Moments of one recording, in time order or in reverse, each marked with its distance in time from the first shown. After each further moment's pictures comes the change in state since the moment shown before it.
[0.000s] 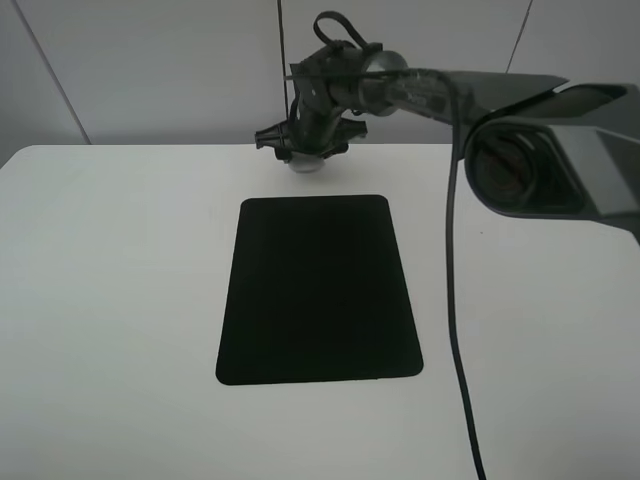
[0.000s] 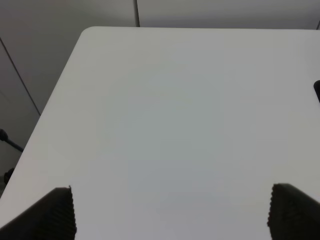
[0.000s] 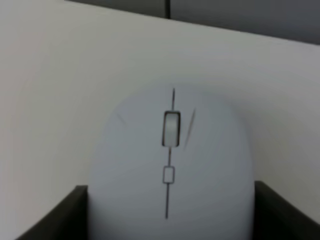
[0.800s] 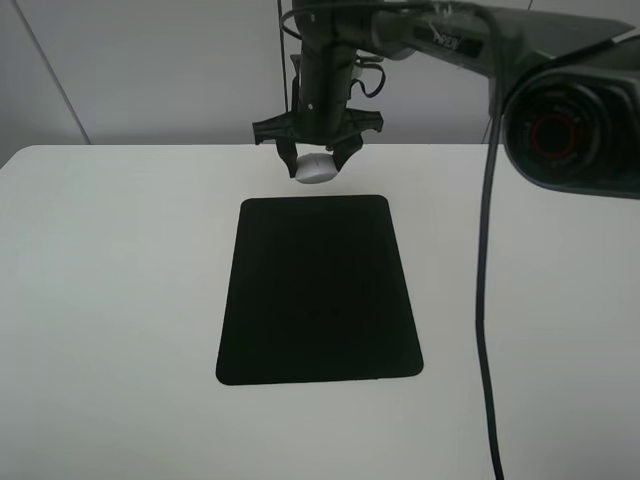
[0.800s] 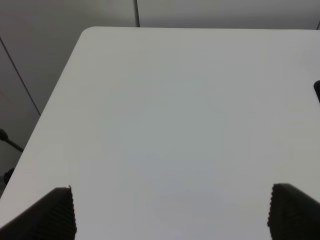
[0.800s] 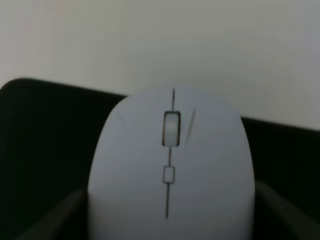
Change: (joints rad) left arm 0.000 0.000 0.000 0.001 0.000 0.000; right arm 0.015 -0.135 0.000 0.210 0.447 -0.133
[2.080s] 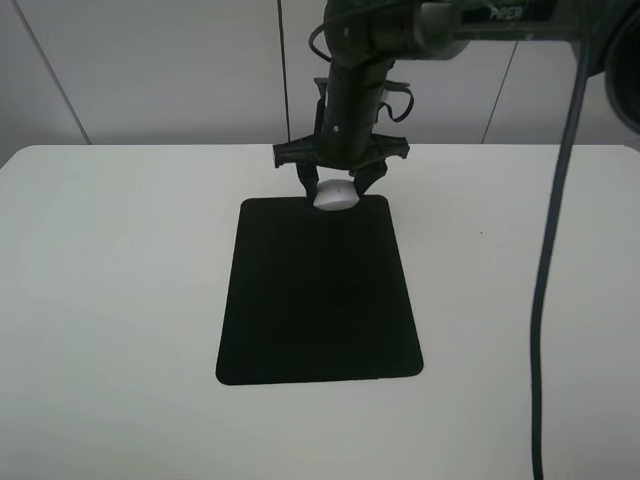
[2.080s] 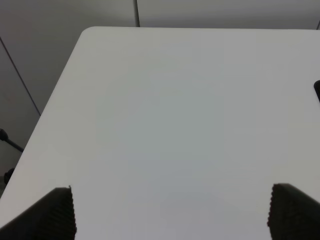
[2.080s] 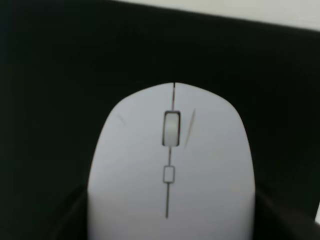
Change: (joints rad) left arm 0.000 0.000 0.000 0.000 0.000 0.000; right arm -0.015 -0.220 0.464 0.048 -0.204 0.022
